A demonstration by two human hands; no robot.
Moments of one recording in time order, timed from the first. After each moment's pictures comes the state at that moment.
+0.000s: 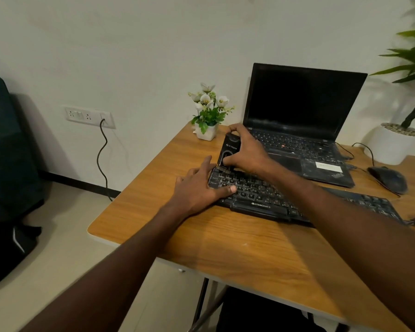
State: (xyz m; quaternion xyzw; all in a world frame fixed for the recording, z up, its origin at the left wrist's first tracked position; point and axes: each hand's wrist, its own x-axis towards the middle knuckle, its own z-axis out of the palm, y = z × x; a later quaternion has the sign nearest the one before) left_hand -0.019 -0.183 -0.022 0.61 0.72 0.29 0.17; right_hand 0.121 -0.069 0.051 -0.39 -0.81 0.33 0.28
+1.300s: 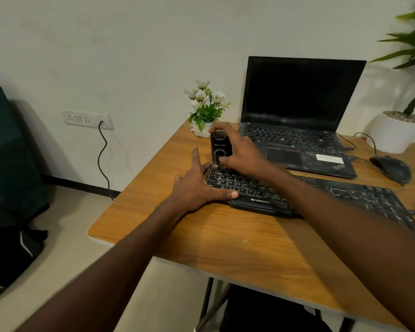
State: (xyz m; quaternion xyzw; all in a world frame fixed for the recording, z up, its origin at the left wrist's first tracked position) left_hand -0.016 -0.192 -0.009 0.59 0.70 0.34 0.23; right_hand 0.120 -0.068 0.036 -0.26 -0.88 0.26 0.30
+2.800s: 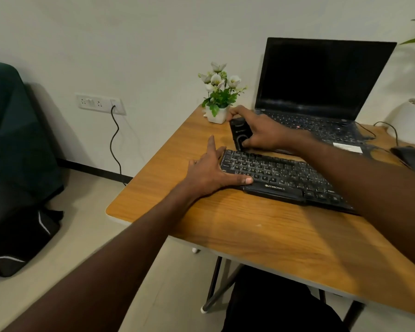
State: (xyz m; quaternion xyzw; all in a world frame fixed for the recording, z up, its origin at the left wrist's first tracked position) left_hand -0.016 -0.193 -0.009 0.59 0.70 0.33 0.24; right_hand 0.126 -0.038 0.059 -0.25 -0.93 0.23 0.14
